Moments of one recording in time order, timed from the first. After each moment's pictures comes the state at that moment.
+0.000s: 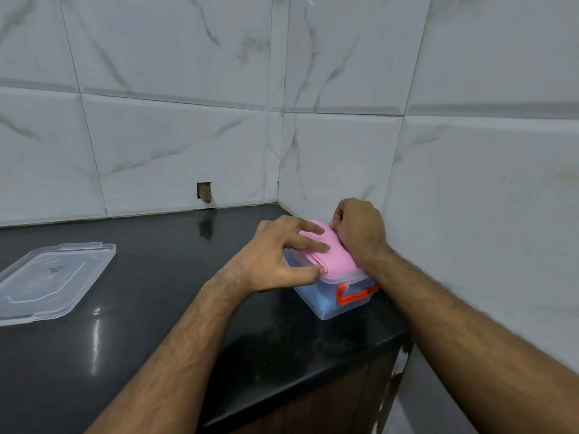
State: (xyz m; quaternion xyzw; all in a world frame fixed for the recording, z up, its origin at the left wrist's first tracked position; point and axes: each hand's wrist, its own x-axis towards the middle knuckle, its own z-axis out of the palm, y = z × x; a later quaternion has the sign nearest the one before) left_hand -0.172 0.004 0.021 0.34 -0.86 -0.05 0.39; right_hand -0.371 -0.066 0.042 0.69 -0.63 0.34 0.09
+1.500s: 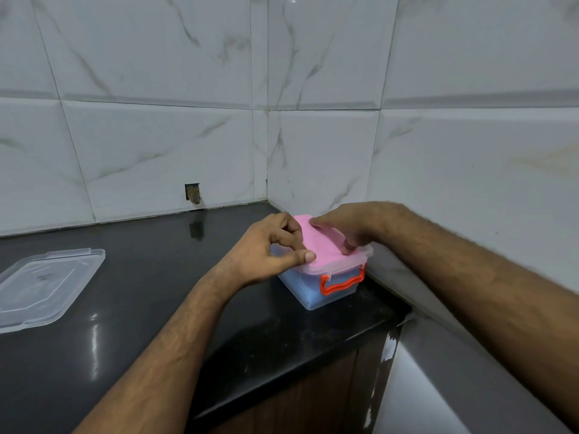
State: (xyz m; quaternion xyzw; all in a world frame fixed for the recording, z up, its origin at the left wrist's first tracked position) left_hand -0.181 0.009 0.025 0.33 -0.84 -0.14 0.41; right_hand -0.386 -0.025 0.099 0.81 -0.55 -0.18 0.06
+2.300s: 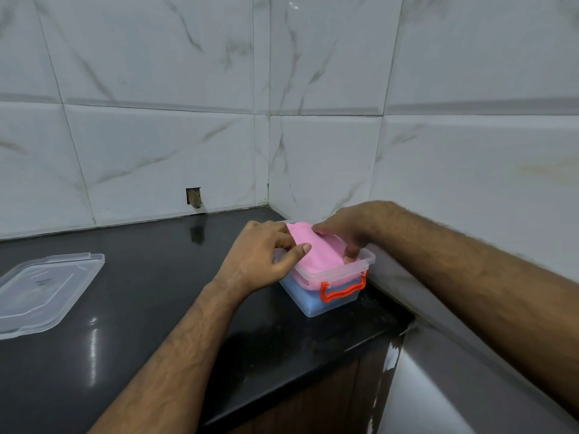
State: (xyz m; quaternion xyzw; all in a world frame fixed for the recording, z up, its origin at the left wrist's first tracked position) left_hand -0.183 -0.008 0.017 0.40 -0.83 0.08 0.38; right_hand -0.377 -0.036 0.106 0.79 -0.55 -0.26 0.08
